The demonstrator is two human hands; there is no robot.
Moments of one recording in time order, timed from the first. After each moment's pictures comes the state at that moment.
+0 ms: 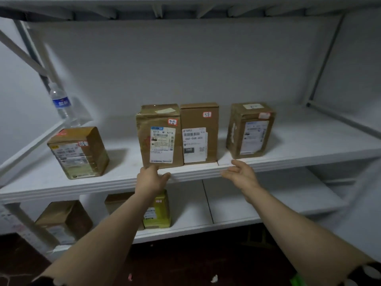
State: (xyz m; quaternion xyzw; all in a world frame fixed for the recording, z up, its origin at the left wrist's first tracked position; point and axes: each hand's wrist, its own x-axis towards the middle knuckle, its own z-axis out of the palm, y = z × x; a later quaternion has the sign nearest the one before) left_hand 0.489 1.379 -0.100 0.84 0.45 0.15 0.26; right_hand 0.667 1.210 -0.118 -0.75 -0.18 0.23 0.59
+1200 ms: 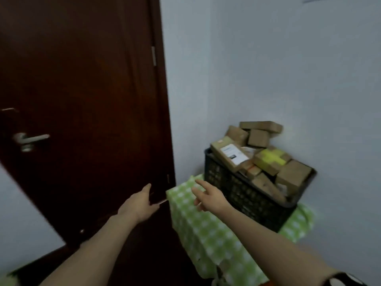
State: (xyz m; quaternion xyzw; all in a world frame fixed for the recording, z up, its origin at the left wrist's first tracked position) left_hand 0.152 0.581 -0.123 0.83 -0.51 -0.20 0.10; right_hand -0.040 0.485 -0.151 -0.67 0.46 -0.24 0.53
